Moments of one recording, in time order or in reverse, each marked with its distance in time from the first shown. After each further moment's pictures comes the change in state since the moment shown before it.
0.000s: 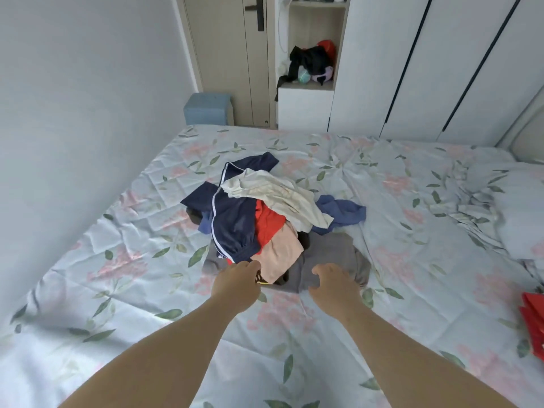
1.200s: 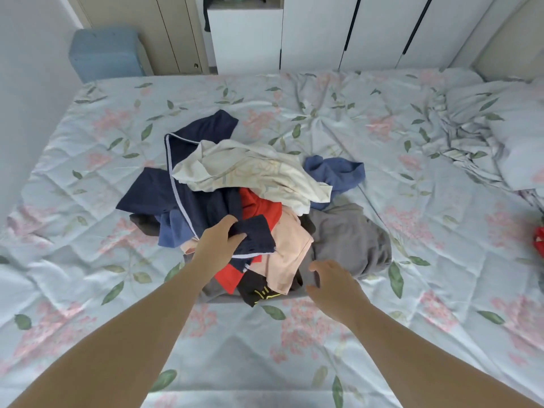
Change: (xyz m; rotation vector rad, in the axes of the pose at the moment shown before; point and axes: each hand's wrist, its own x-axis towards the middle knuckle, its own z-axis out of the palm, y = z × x) left_hand 0.230 -0.108 0.019 -0.465 0.008 0.146; right_hand 0.138 -0.055 0.066 0.156 -0.021 0.249
